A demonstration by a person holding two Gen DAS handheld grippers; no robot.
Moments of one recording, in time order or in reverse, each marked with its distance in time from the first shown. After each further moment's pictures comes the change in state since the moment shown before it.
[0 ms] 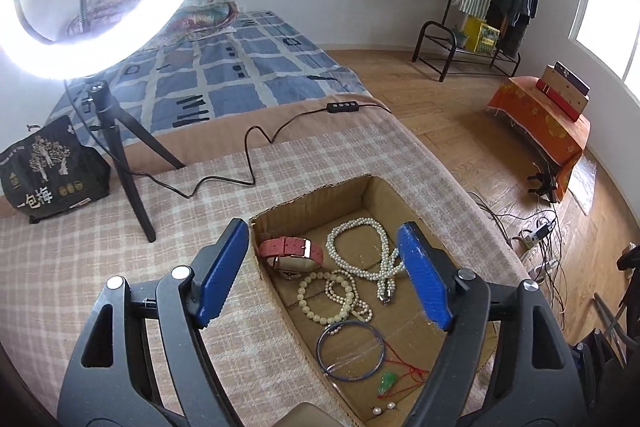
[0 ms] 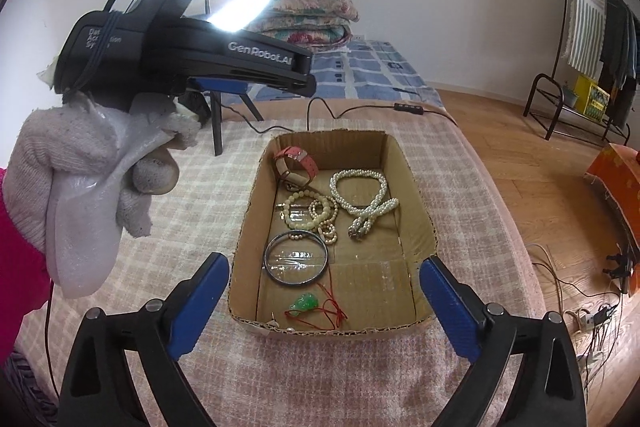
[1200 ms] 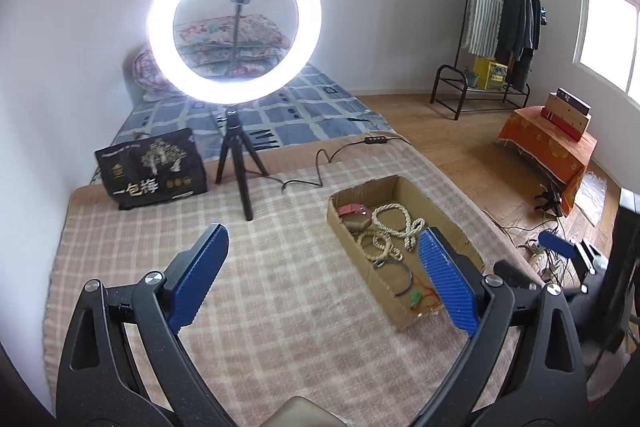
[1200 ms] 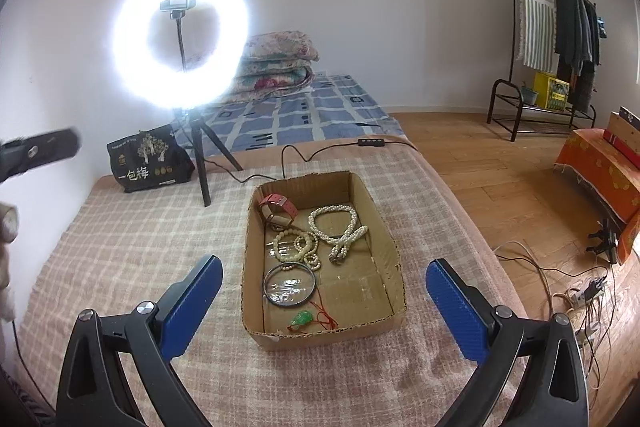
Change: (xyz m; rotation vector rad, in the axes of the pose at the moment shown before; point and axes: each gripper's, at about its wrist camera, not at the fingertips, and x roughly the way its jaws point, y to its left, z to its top) left arm -0.193 0.053 -0.078 -0.008 -0.180 0.092; right arm -0.057 0.000 0.005 0.130 -0.130 -0.101
